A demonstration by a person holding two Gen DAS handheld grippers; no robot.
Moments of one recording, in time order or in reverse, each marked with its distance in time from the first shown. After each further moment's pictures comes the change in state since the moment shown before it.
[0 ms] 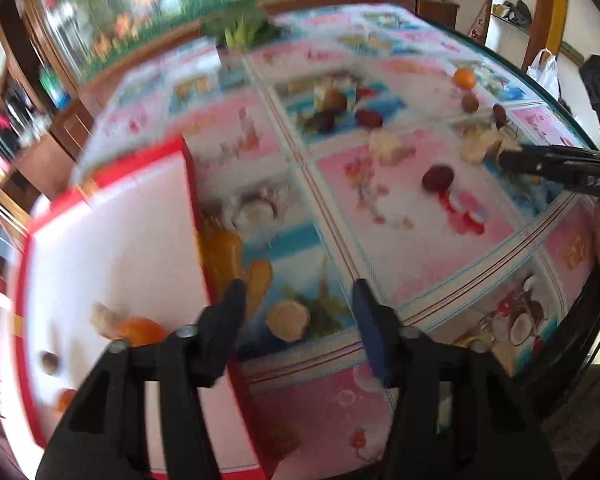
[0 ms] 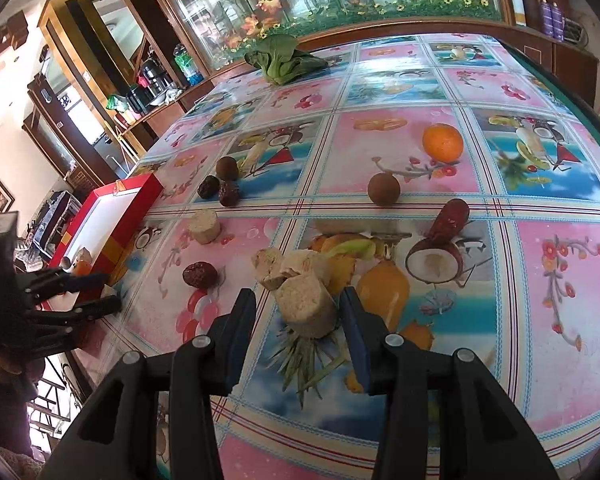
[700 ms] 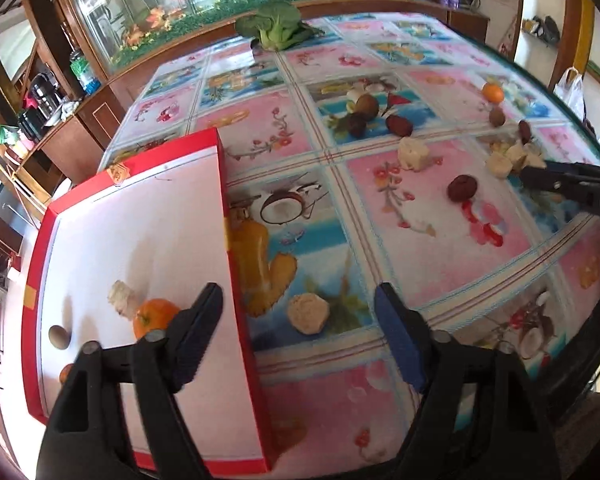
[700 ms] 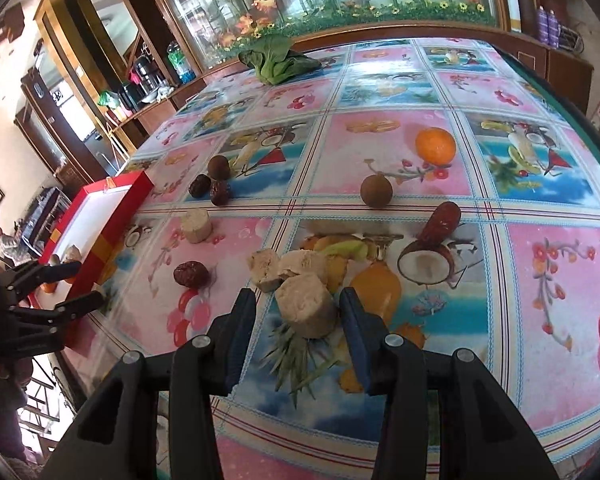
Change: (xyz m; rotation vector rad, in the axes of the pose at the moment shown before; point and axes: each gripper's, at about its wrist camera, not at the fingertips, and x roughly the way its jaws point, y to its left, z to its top) left arm -0.007 0.001 -0.003 -0.066 -0.022 0.095; right arm 0.000 0.001 -0.001 -0.009 -0.004 -0.039
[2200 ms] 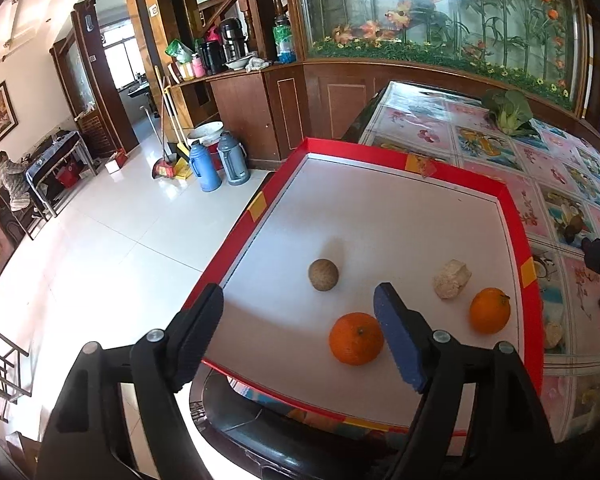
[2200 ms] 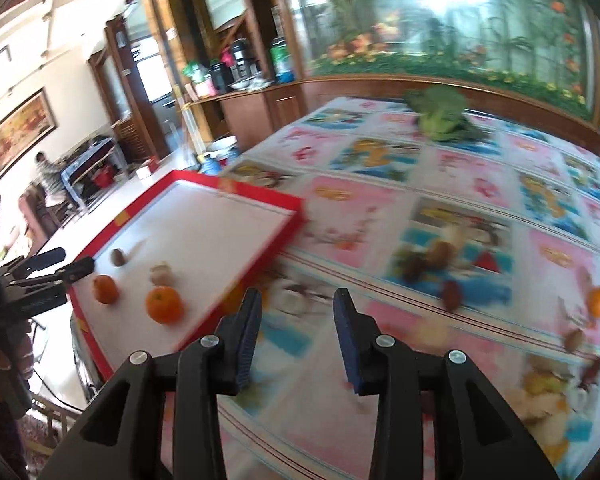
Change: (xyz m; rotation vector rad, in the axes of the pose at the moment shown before) left arm -0.061 0.163 -0.078 -0.509 -0.152 0.369; right arm 0.036 0.157 0.036 -0.292 -0.079 0.108
